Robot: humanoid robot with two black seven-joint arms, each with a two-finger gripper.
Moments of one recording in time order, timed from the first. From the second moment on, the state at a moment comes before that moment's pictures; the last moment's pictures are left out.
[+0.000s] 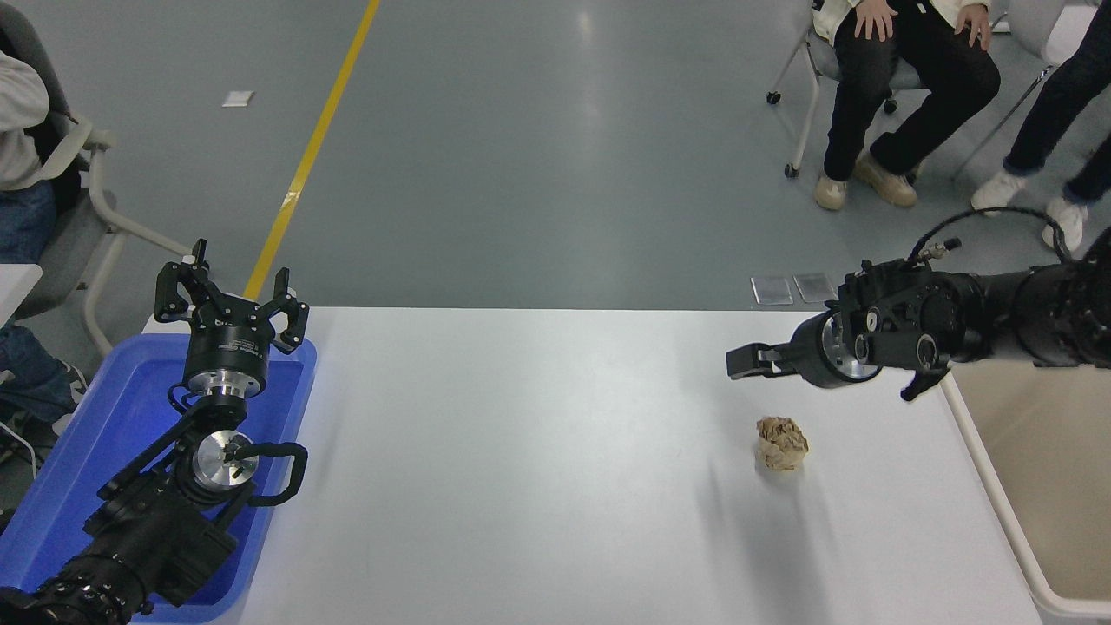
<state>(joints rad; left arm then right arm) -0.55 0.19 -1.04 -0.55 0.03 -0.40 -0.57 1.33 -0.18 -1.14 0.81 -0.31 0.16 0.15</state>
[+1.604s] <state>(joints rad) -0.55 0.19 -1.04 -0.55 0.03 -0.40 -0.57 1.39 -0.38 -1.10 0.95 -0.47 0.16 0.15</state>
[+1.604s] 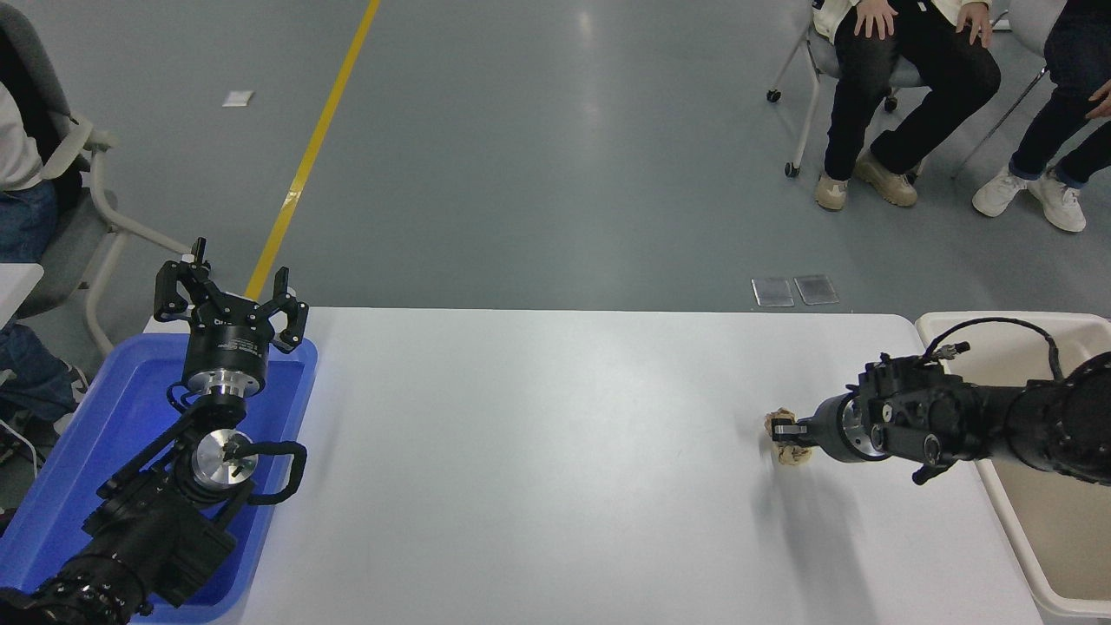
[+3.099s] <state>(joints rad) -0.55 0.19 -1.04 -0.55 0.03 -0.40 -0.57 1.87 -0.91 -1.42 0.97 -0.75 0.42 0.20</state>
